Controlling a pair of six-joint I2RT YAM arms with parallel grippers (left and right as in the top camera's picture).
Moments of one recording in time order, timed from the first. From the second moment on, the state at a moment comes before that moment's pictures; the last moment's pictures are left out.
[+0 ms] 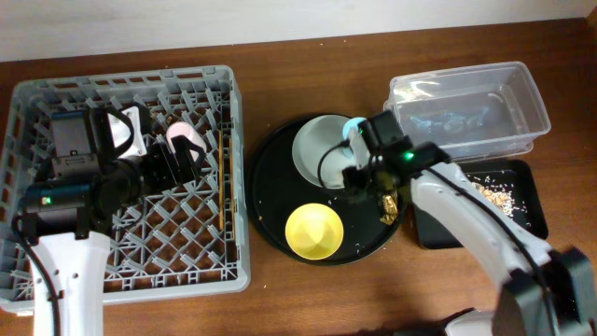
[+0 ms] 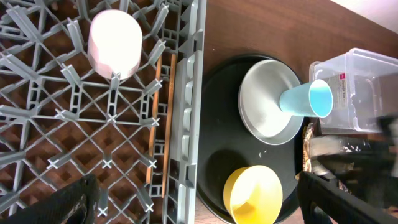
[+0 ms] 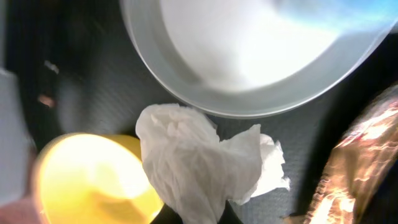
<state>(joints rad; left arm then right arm) 0.05 1.29 1.40 -1.07 0.35 -0.25 0.34 1.54 1.12 -0.75 -0.21 0.15</state>
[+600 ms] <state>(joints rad) 0.05 1.29 1.40 -1.07 0.35 -0.25 -0.05 1.66 1.27 -0.52 0.13 0.14</state>
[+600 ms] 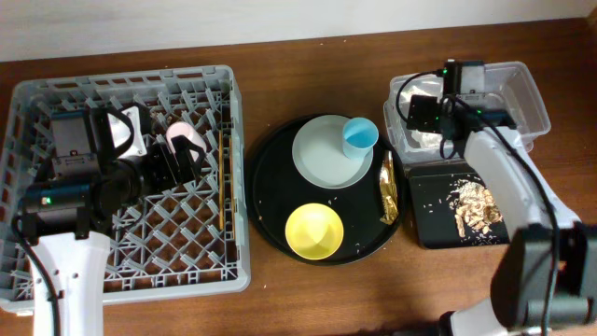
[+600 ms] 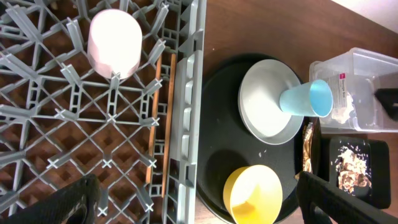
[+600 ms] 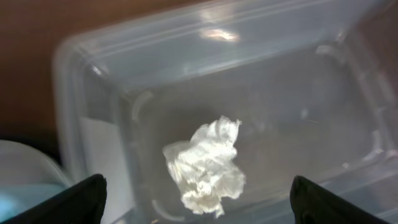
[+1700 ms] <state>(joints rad) 0.05 1.29 1.40 -1.07 0.35 -0.25 0.27 1.70 0.88 -0.48 0.08 0.16</state>
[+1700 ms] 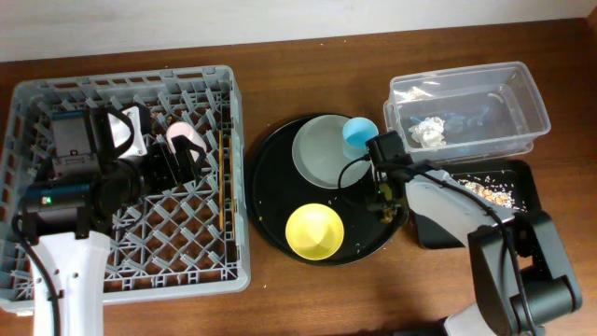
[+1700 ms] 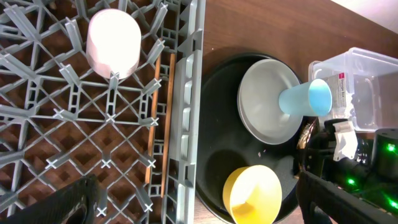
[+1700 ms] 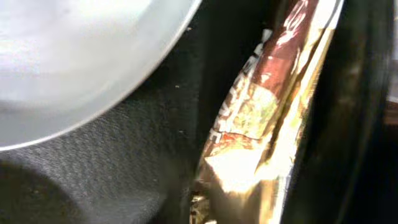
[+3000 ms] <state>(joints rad) 0.05 1.29 1.40 -1.07 0.35 -0.25 0.26 1.55 1.23 -0.98 0.02 0.24</state>
